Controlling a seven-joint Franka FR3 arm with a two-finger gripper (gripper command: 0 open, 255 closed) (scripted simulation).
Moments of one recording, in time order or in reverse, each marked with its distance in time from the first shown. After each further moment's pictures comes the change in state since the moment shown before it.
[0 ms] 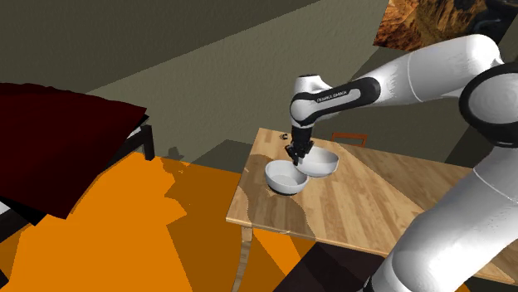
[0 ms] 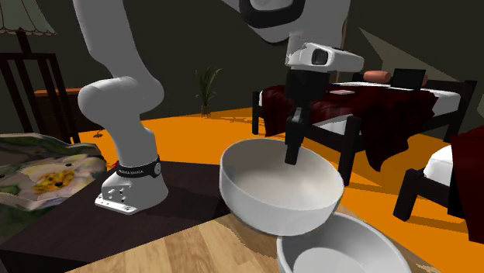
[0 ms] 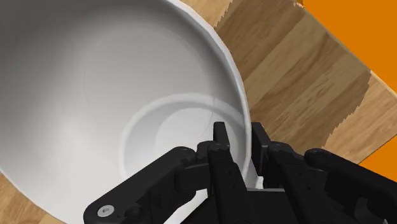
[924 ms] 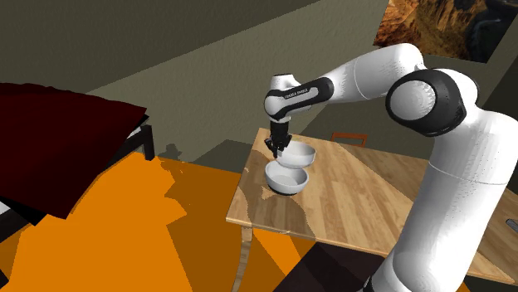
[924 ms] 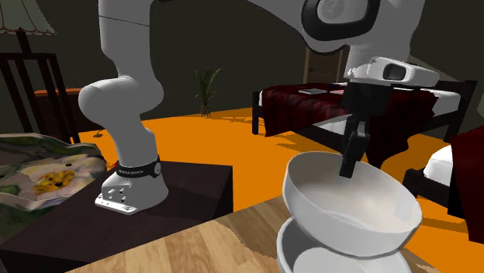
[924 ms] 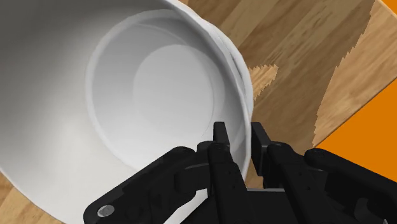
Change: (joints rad) arm 0.017 0.325 0.018 0.344 0.057 -0.024 0.005
